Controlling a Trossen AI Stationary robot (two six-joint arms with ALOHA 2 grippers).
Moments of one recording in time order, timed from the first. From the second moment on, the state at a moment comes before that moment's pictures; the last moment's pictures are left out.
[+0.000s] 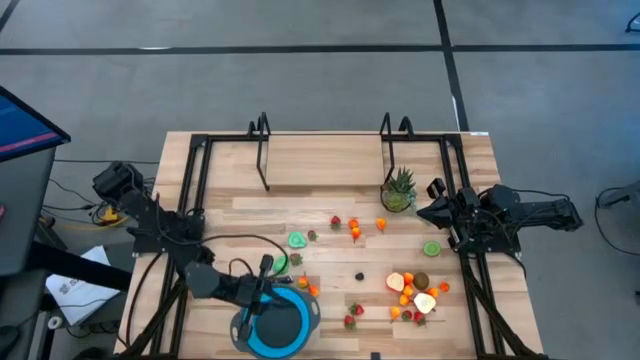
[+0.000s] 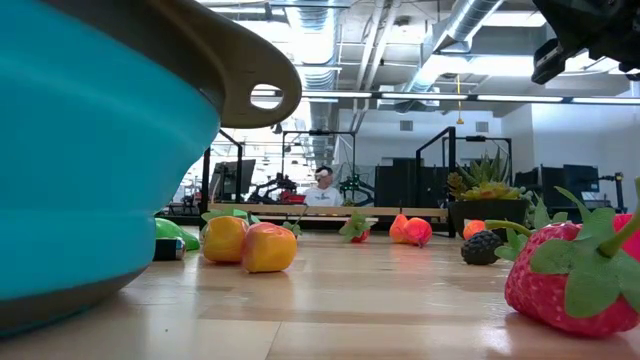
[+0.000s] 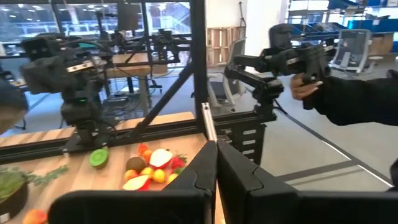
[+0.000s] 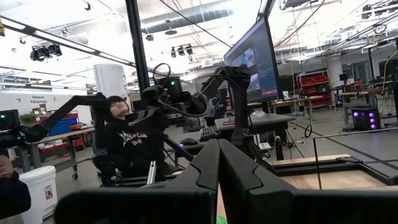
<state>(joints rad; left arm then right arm) -0.77 1.42 0.83 0.57 -0.53 0.02 0.09 0.02 0.08 0.26 -0.05 0.19</state>
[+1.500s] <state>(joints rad) -0.94 1.43 0.91 0.21 -0.55 -0.31 0.08 0.02 0.08 0.24 -0.05 0.26</state>
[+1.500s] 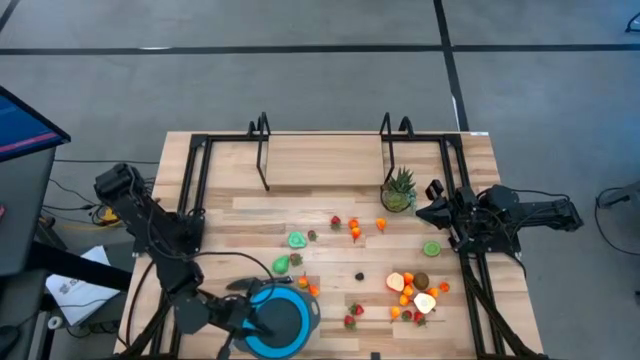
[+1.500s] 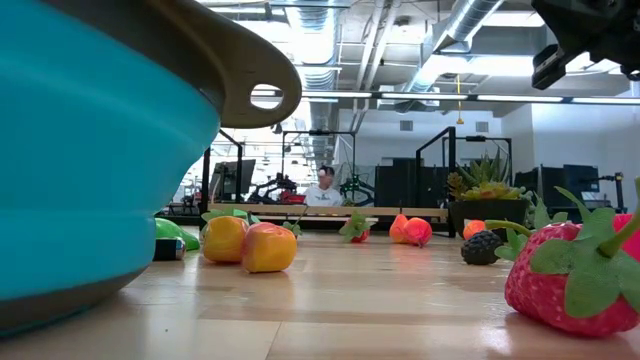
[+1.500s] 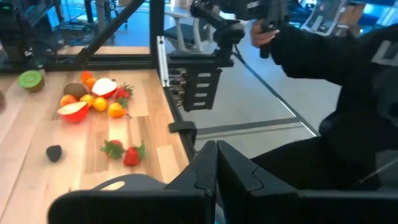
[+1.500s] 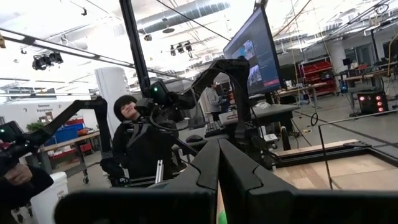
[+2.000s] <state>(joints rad) -0.95 1.42 1.05 -0.28 -0.56 -0.48 0.08 0.02 0.08 0.21 -0.05 0.26</state>
